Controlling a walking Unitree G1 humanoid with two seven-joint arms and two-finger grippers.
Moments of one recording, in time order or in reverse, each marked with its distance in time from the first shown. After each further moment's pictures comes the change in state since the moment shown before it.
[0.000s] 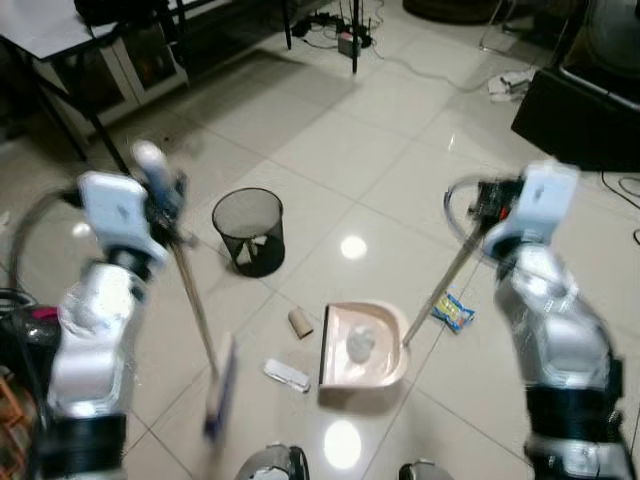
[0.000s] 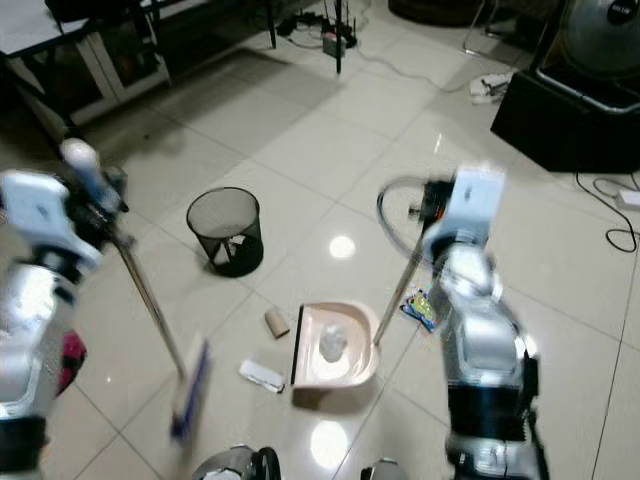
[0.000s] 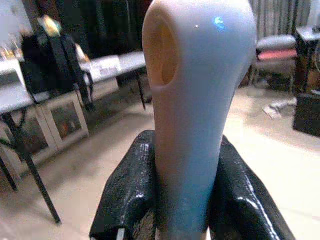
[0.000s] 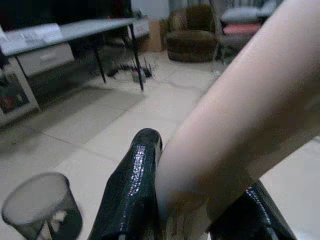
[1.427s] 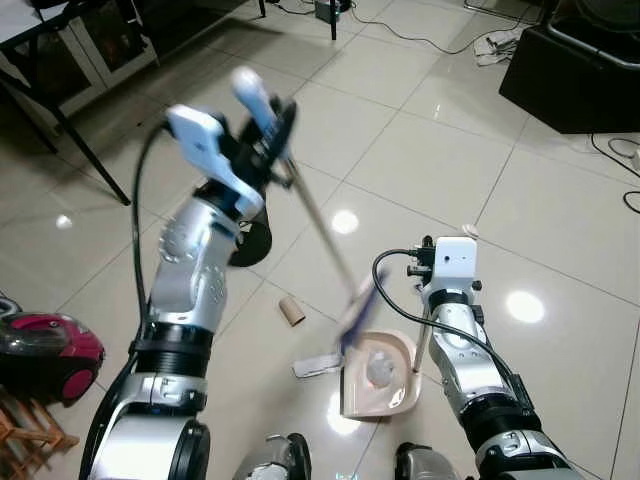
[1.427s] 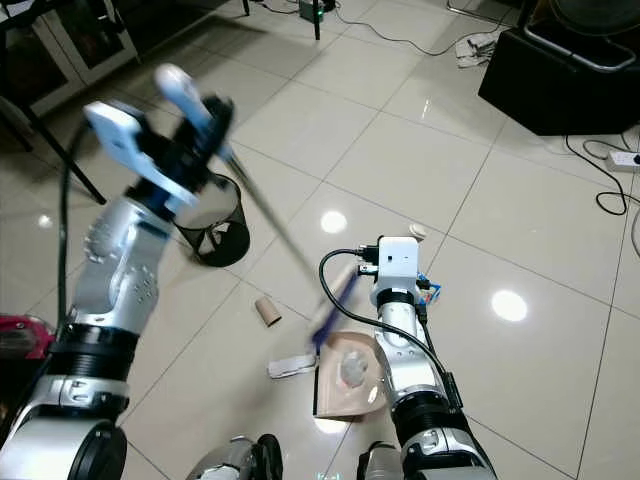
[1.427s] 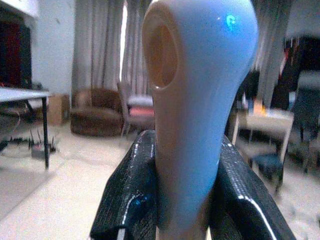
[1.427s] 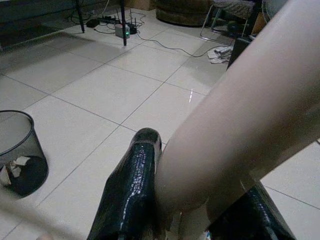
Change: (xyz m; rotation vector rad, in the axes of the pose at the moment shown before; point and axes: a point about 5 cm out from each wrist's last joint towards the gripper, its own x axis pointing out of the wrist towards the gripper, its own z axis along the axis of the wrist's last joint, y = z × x) left arm 0.070 -0.078 0.040 -0.262 -0.301 -0.433; right arm -0.016 0.042 -0.124 -0.160 0.078 0.021
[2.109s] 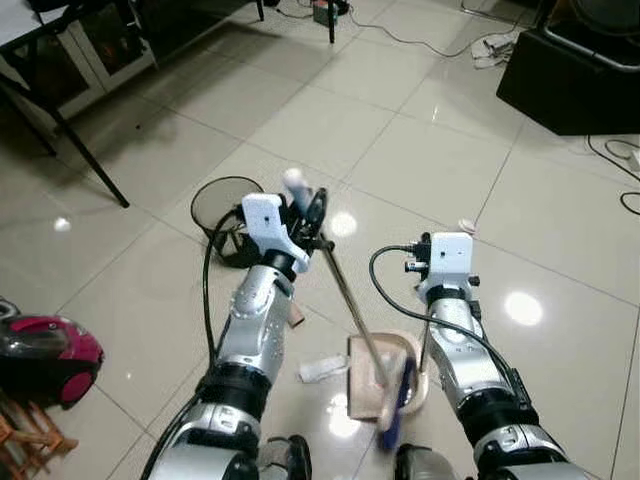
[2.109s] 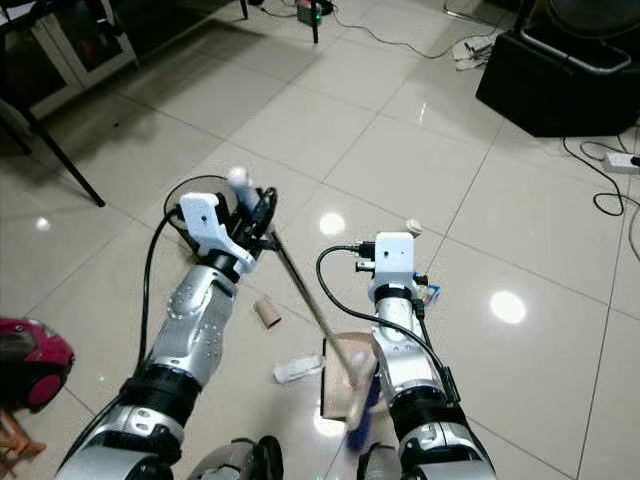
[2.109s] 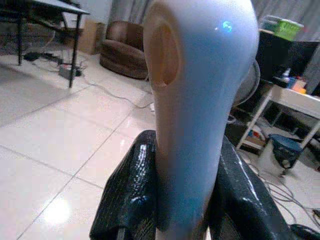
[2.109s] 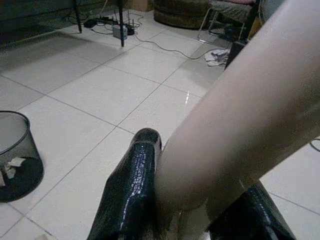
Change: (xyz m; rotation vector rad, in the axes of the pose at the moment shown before) left arm -0.019 -0.041 -0.078 -0.217 0.160 0.217; right arm 0.004 0.002 0.004 -0.017 -0.001 -0.008
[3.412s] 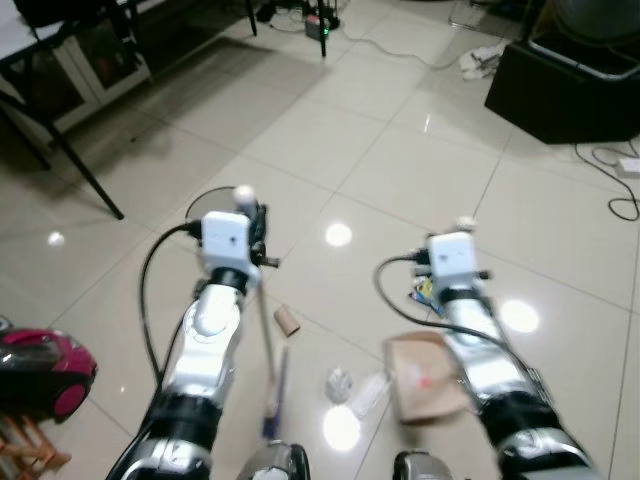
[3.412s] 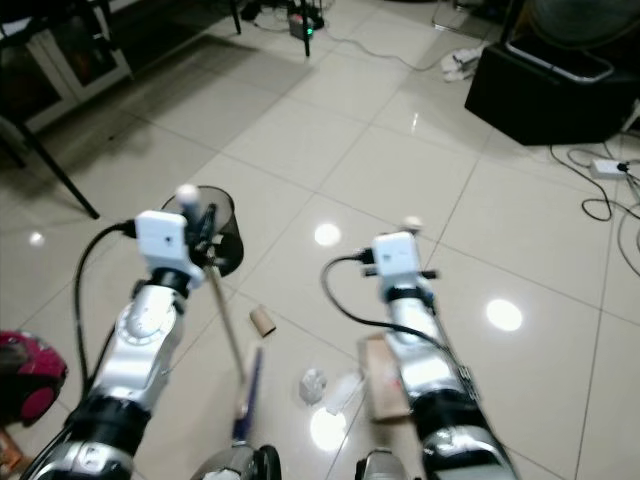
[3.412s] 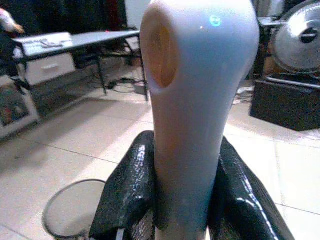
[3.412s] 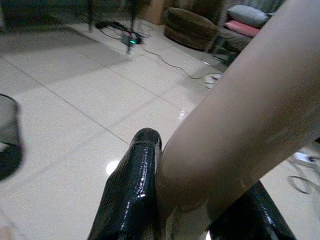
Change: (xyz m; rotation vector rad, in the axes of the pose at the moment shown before) left arm -0.038 0.041 0.002 0.389 0.064 0.239; right arm 0.001 -0.011 0.002 -0.182 -0.032 0.064
